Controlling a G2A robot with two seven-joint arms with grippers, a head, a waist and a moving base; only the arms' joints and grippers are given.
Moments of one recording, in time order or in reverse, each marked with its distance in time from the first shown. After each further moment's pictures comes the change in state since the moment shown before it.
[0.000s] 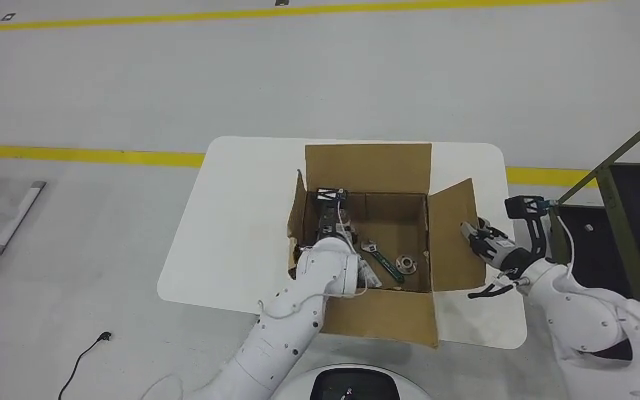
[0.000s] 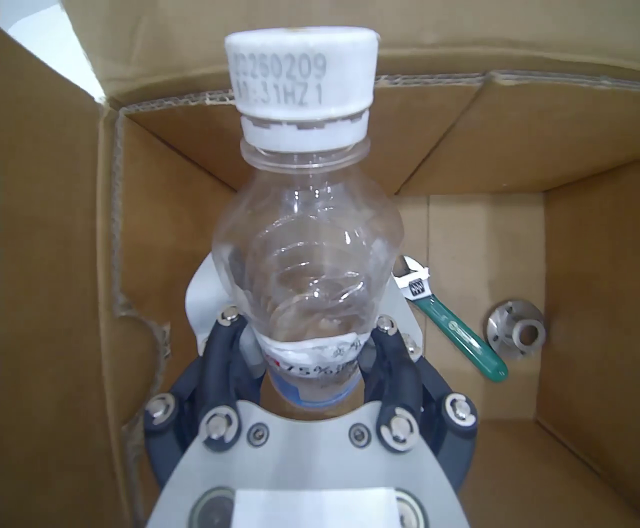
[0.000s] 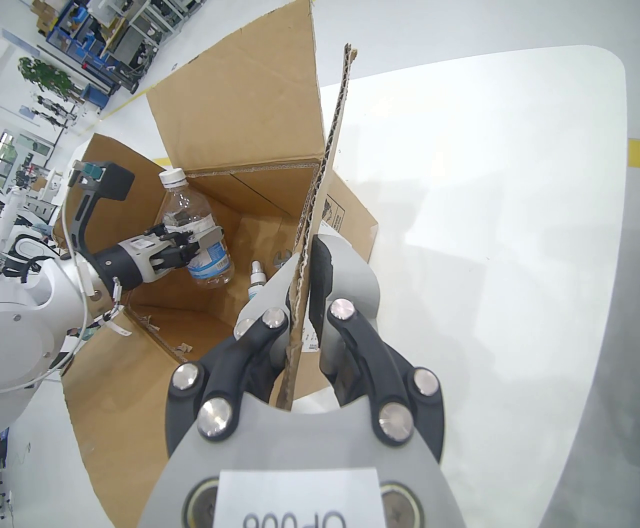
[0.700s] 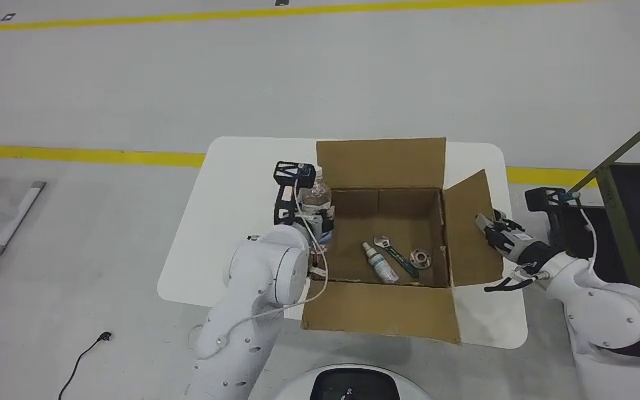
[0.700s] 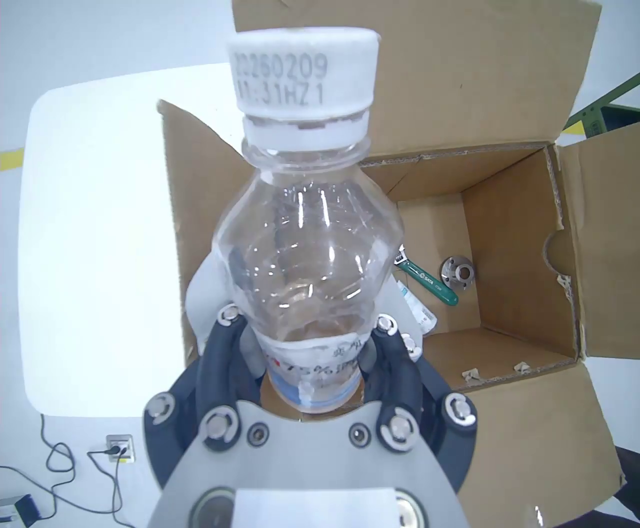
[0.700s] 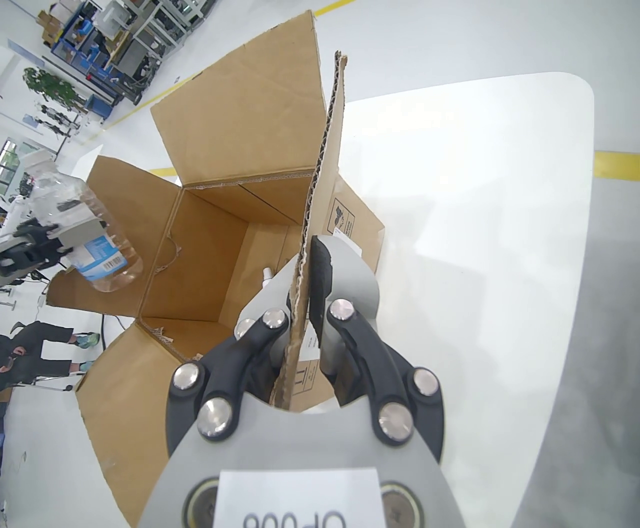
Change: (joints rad) left arm 0.131 0.055 -0.220 -0.532 0.044 -0.233 -0.277; right arm 0.016 0.016 0.072 0.010 0.024 -0.039 0.027
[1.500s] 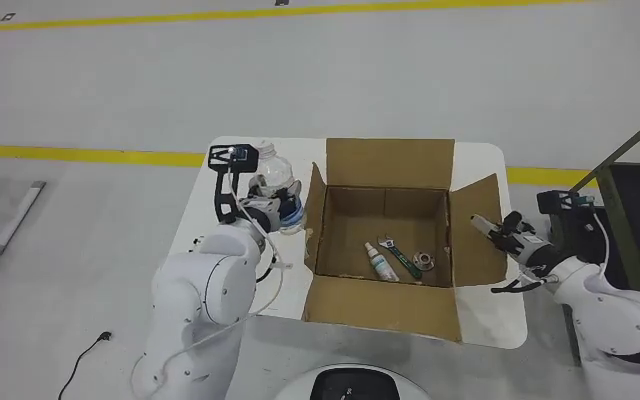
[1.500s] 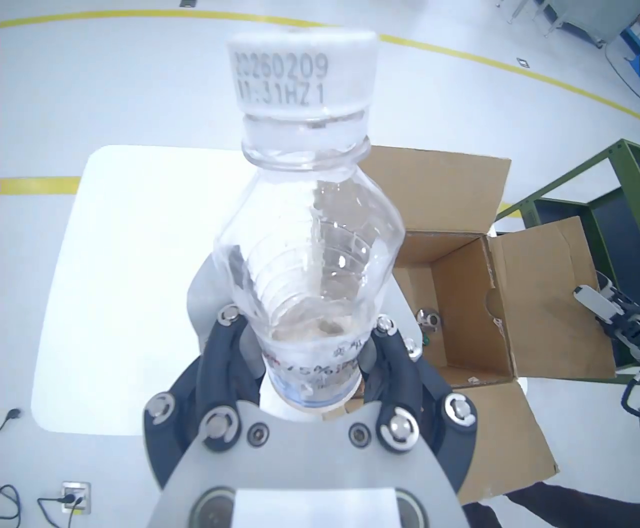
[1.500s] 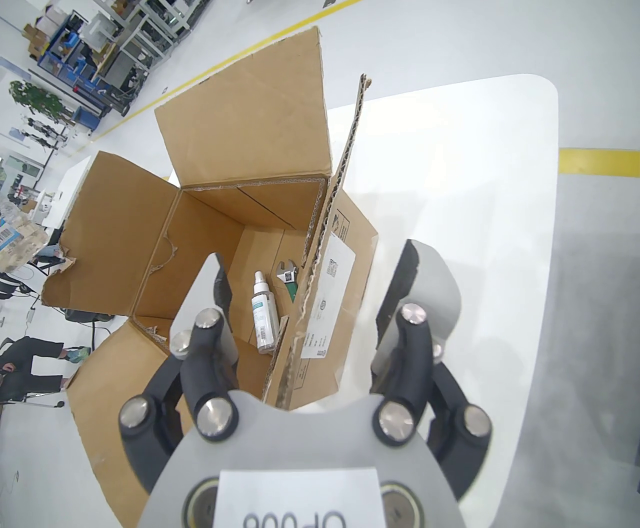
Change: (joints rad) left arm 0.071 0.025 -0.156 -0.257 -0.036 -0.004 0.005; right arm -0.043 0.007 0.034 -0.022 0.007 0.023 -0.032
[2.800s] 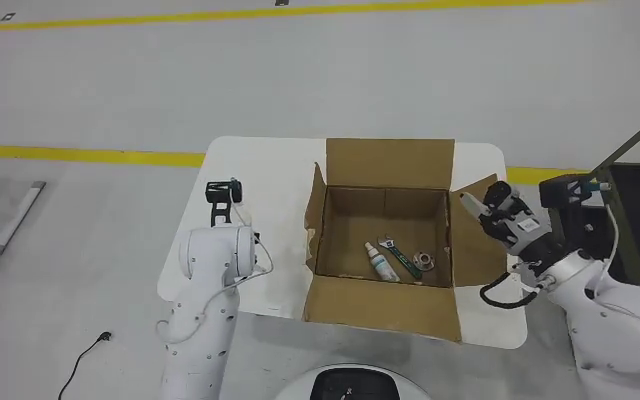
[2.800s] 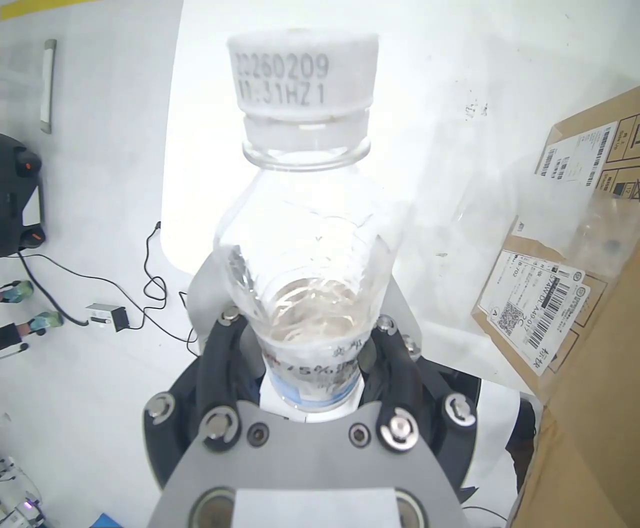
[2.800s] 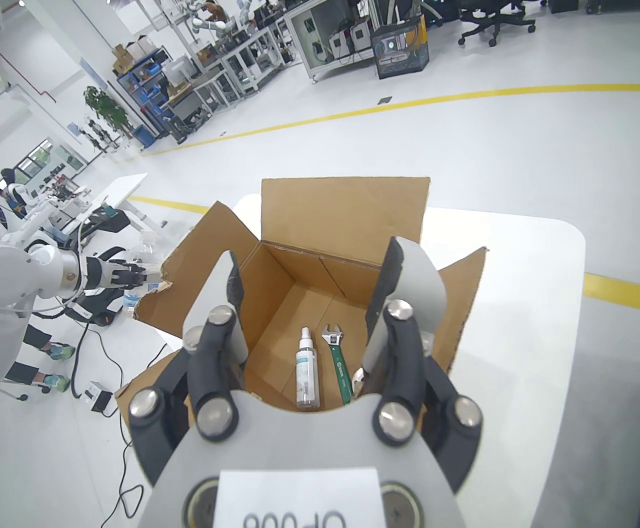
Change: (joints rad) left arm -0.071 0.014 -0.055 0.390 0.305 -0.056 -0.319; right arm 0.015 0.006 -0.075 -0.175 -0.049 -0.054 -0.145
